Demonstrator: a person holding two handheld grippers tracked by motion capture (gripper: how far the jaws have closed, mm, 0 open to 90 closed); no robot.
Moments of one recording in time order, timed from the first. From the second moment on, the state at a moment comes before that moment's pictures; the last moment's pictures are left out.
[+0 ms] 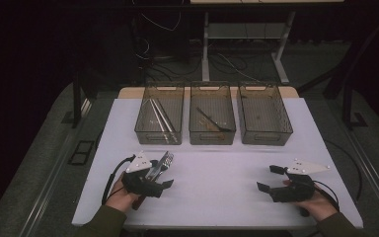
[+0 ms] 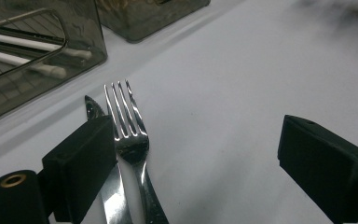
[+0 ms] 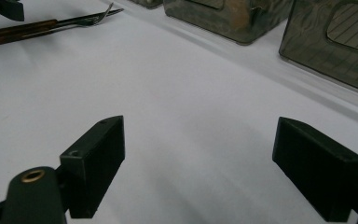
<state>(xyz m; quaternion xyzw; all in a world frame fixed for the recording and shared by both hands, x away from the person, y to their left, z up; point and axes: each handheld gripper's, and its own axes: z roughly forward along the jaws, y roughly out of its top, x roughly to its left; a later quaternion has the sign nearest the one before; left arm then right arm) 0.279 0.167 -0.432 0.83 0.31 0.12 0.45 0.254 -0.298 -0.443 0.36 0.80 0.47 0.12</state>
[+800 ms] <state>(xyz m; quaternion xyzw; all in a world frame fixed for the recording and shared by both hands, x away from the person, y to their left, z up) 0.285 0.215 -0.429 0.82 0.35 0.14 0.43 0.256 -0.294 -0.443 0.36 0.80 0.47 0.12</state>
